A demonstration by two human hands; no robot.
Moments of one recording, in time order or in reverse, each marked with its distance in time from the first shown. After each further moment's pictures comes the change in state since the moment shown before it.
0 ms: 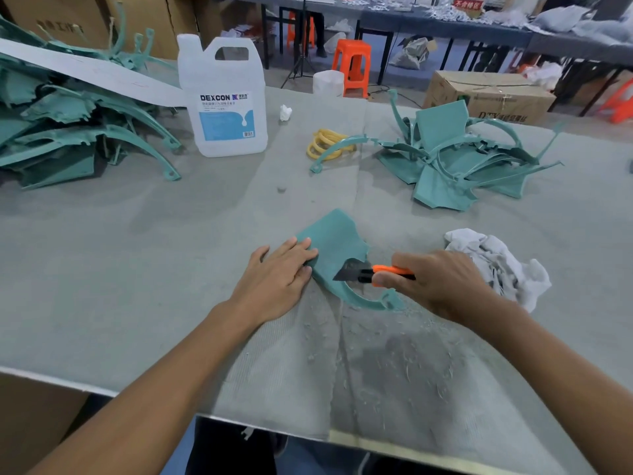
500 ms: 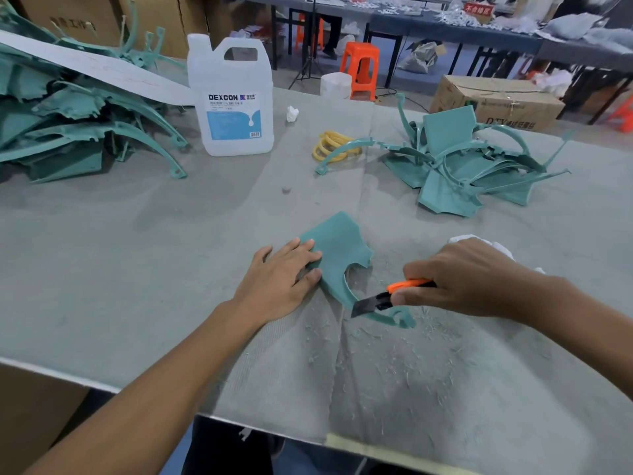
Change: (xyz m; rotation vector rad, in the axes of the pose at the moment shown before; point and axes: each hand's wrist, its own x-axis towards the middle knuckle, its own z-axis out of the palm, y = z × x) left_hand 0.000 0.000 0.001 0.029 0.033 0.013; right_hand 0.004 0.013 -0.047 -0.215 -0.120 -0.342
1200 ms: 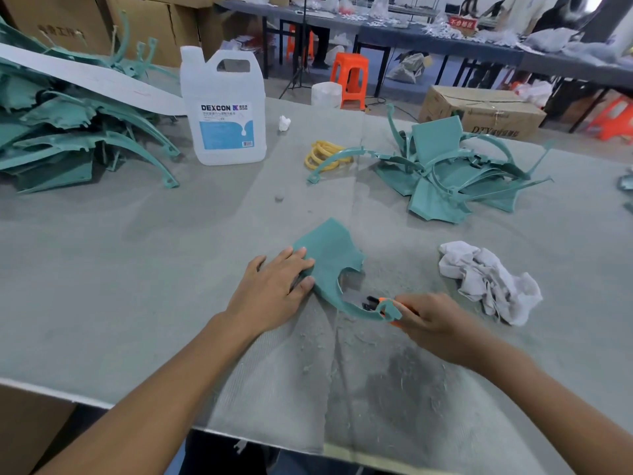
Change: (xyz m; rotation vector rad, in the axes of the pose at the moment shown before) left_hand 0.000 0.001 0.003 0.009 0.034 -0.011; right_hand -0.018 -0.040 0.062 0.668 -0.002 0.377
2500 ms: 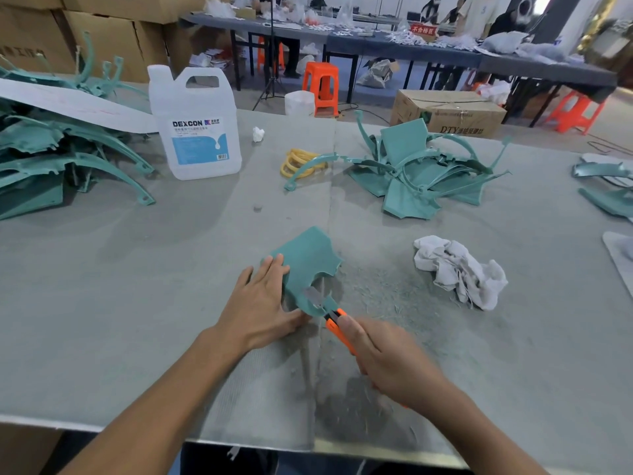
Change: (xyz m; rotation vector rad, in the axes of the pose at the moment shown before) left_hand -0.010 0.018 -0.010 0.070 -0.126 -0.013; right_hand -0.037 -0.079 0.032 0.187 0.052 0.207
